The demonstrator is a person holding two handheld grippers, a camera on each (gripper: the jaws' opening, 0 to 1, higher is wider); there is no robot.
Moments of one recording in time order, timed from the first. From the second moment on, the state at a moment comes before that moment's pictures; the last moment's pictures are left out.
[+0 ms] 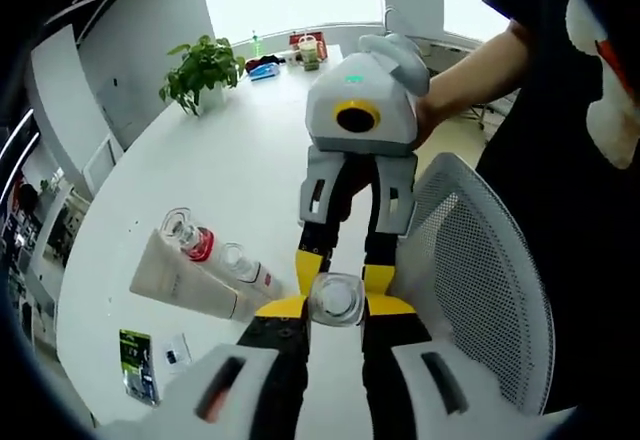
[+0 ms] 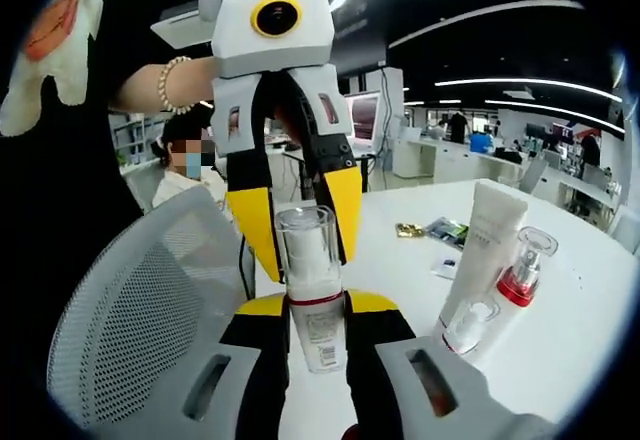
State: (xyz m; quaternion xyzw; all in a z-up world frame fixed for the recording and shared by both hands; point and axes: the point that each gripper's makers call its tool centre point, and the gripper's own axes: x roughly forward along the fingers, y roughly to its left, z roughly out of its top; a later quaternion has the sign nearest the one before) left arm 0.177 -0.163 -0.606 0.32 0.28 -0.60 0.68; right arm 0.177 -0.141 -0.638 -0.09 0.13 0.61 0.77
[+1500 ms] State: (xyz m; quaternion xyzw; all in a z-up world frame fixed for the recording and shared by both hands) left arm 0.285 -0.167 -0.673 0.32 0.32 -0.57 0.68; right arm 0.193 -0.179 -0.691 -0.04 0.25 0.48 0.84
